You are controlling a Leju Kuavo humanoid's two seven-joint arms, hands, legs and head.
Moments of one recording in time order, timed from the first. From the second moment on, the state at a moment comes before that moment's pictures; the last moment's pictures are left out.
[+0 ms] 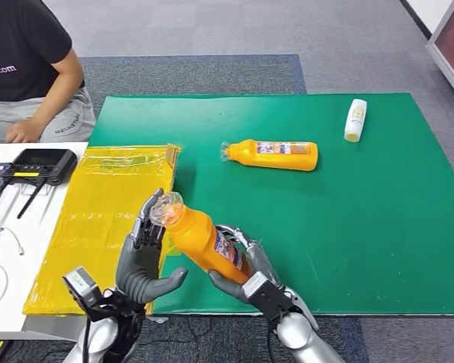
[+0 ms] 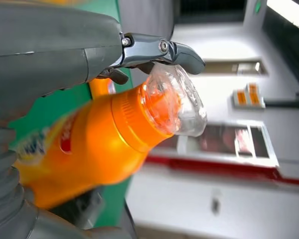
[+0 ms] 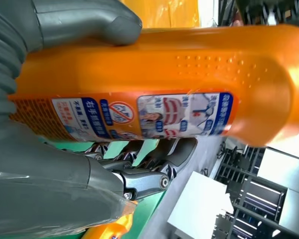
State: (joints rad) left arm 0.02 -0.02 -0.43 -1.61 0.19 -0.07 -0.64; right arm -0.14 0.07 0.57 -1.24 0.27 -0.11 -0.58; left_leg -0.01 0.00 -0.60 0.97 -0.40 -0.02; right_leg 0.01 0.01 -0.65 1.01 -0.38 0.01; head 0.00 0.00
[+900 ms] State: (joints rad) left arm -0.01 -0.14 -0.35 -1.53 0.30 -0.10 -0.59; right arm -0.14 0.07 0.59 -1.34 0.22 -0.11 -0.57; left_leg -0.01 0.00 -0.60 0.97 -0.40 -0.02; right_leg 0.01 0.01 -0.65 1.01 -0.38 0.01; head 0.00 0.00
